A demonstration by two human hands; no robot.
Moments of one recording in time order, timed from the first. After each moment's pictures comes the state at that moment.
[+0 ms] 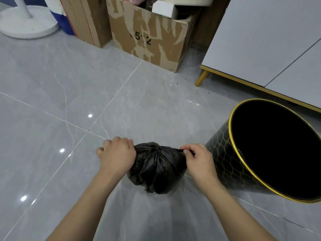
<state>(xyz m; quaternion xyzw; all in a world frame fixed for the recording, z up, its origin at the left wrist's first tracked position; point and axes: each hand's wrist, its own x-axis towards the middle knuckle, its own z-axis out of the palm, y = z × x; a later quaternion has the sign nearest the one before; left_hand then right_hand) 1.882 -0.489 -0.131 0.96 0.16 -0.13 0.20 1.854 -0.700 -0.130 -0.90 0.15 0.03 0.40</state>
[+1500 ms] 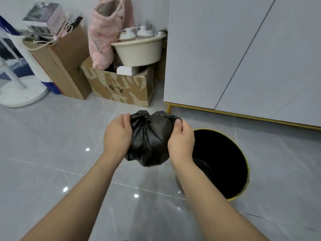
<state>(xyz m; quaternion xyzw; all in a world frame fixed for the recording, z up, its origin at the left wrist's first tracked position) 1.964 -0.585 0.073 0.91 0.01 0.10 0.39 1.908 -0.732 0.088 -0.75 0.29 -0.17 0.57</state>
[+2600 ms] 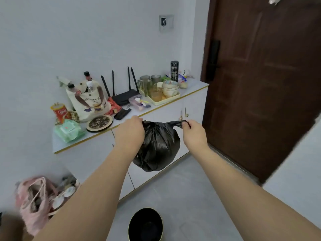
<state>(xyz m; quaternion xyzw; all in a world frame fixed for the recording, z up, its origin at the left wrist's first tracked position) 1.844 -0.875 0.864 0.87 -0.46 0.14 0.10 1.681 -0.971 0.835 -0.71 0.47 -0.37 0.38</state>
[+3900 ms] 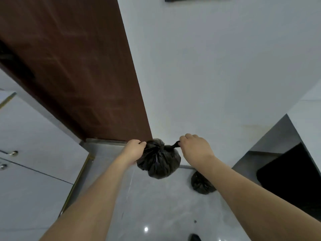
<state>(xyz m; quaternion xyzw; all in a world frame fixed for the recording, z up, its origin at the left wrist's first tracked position) 1.313 -1.313 0.655 0.69 -0.59 -0.41 0.08 1.104 -1.239 0.660 -0.73 0.69 -0.01 0.03</state>
